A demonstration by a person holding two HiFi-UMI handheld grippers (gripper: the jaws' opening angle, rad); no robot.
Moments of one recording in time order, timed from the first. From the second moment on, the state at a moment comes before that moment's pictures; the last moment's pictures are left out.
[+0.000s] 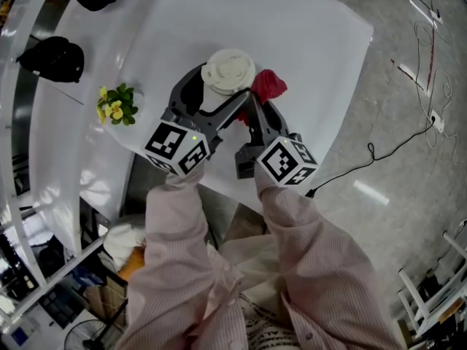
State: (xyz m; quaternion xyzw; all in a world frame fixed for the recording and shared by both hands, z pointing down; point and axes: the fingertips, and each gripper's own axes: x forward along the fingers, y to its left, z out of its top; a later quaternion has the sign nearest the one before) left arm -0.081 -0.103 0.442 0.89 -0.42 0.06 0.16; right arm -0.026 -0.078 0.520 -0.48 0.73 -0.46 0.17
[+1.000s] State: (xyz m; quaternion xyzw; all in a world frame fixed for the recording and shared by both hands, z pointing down) left arm -0.081 -0.102 0.443 0.89 -0.42 0.05 0.16; right arm 0.004 -0.093 0.507 -0.49 0.76 -0.40 0.10
